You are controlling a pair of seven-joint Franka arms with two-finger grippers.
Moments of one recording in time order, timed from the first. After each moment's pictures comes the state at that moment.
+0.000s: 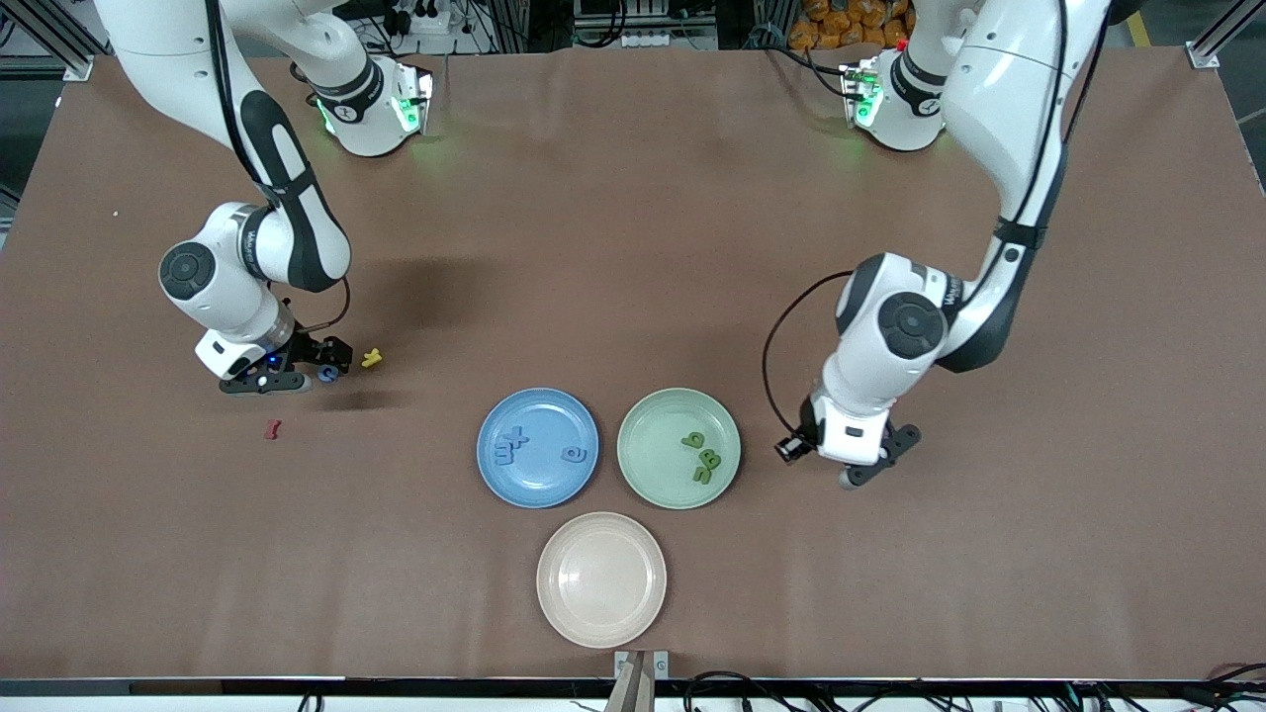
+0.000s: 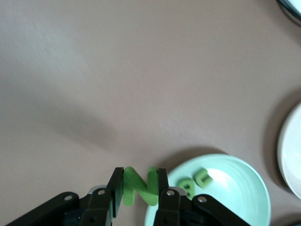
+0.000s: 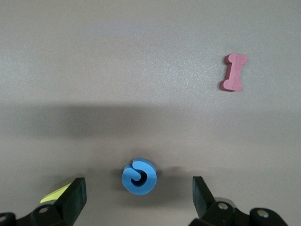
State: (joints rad) left arm -0.33 0.60 -0.12 -1.66 0.02 2.49 -1.04; right arm 0.45 0.37 -0.44 -2.35 0.31 2.71 -0.30
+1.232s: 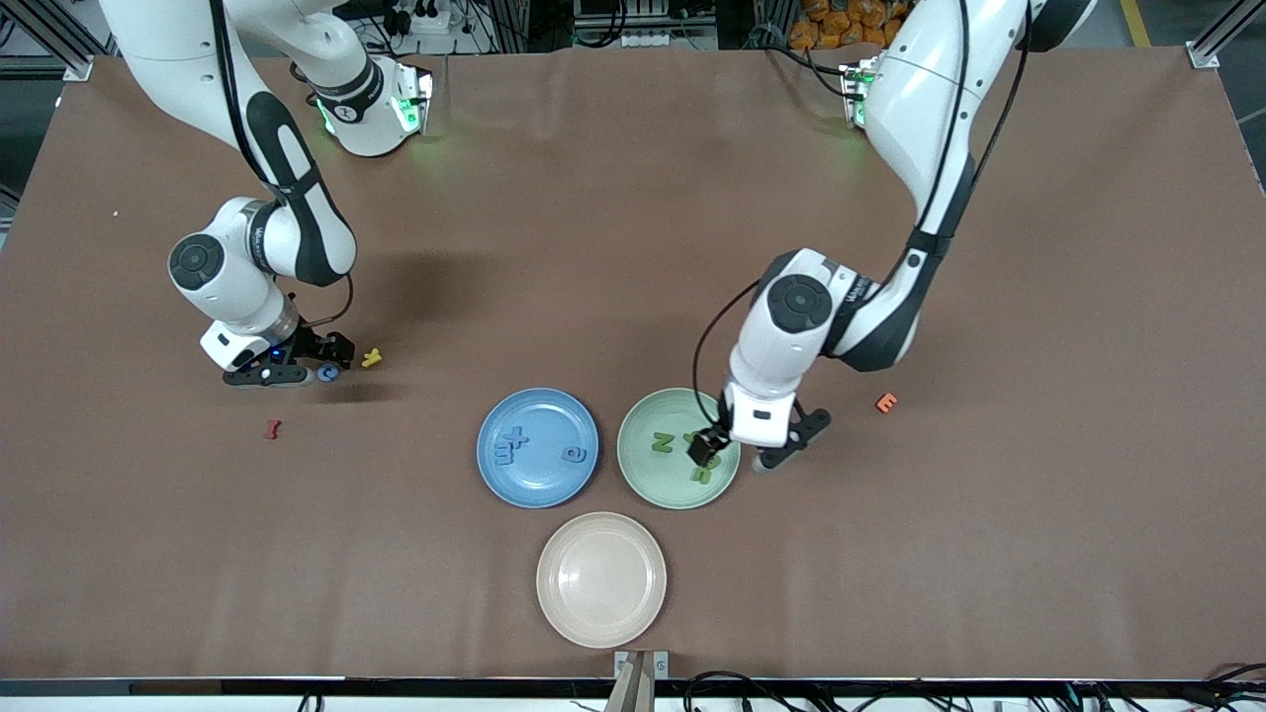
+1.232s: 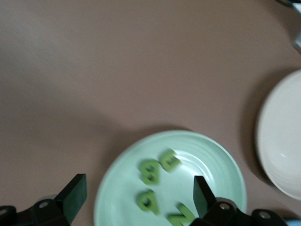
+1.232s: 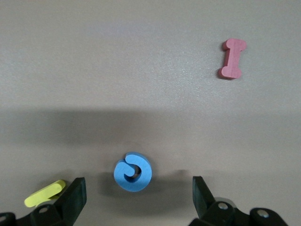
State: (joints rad) left arm -0.50 0.70 -0.04 -1.55 0.07 2.51 -1.23; right arm 0.45 0.38 -0.43 -2.40 0.32 2.79 -0.30
